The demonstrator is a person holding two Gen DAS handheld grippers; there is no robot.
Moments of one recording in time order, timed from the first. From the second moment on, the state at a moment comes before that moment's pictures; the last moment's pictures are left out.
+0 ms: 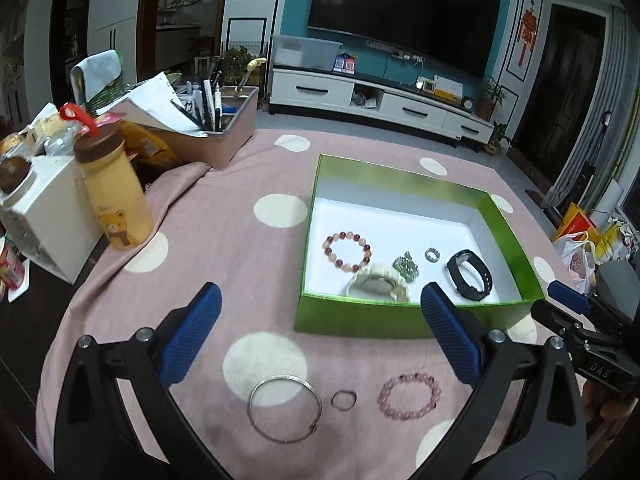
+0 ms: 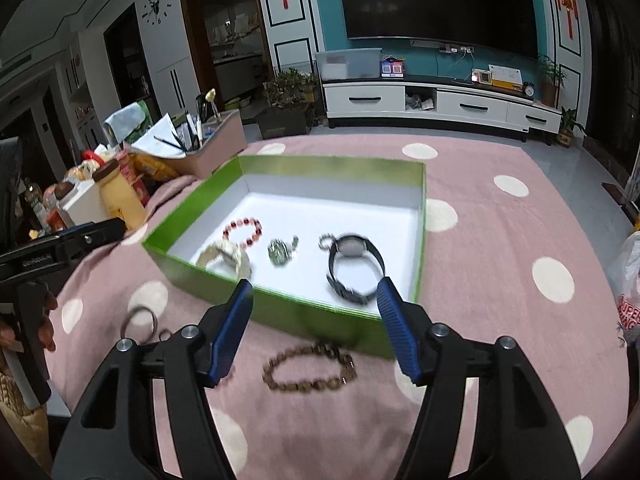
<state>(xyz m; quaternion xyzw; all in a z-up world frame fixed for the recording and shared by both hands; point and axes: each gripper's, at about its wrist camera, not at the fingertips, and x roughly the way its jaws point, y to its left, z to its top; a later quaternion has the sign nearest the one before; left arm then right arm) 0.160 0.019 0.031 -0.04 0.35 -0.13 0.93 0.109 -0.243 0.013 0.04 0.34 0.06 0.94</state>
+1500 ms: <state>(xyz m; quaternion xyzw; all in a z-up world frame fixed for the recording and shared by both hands) 0.119 0.003 -0.053 0.07 0.45 -0.19 0.87 0.092 -0.227 -0.011 0.00 0.39 0.10 0.92</state>
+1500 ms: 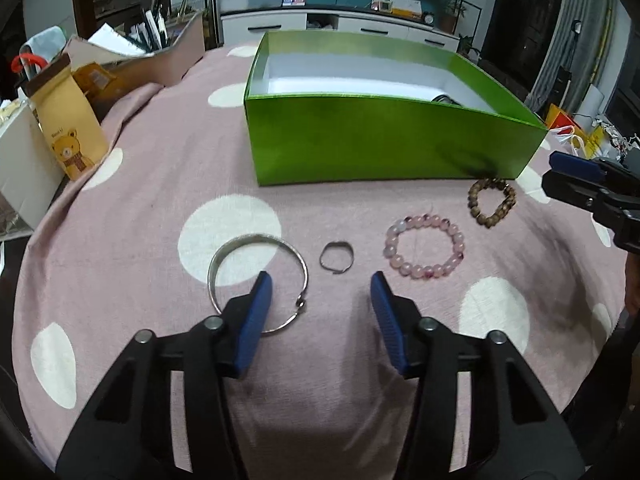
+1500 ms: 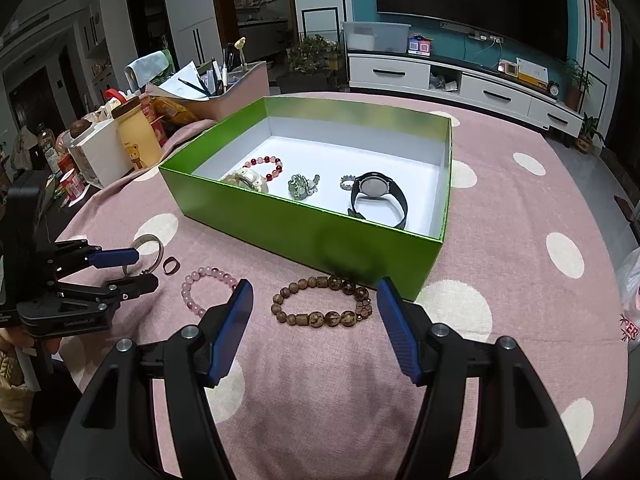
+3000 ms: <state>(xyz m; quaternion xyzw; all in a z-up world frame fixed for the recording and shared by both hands) 0.122 0.022 -0.033 0.00 0.43 -0.20 0.88 0.116 -0.215 -0.058 -0.09 0.45 0.20 0.86</state>
